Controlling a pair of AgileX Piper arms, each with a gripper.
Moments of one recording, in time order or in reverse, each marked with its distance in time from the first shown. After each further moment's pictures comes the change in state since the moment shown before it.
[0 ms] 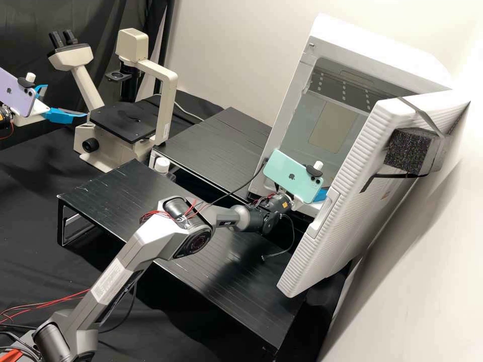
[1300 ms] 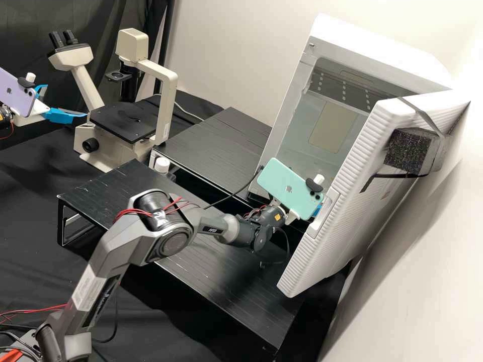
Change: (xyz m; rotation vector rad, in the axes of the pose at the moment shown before) left arm 0.000 0.000 0.000 0.000 0.000 0.000; right arm -0.097 0.042 0.000 0.117 0.005 -0.005
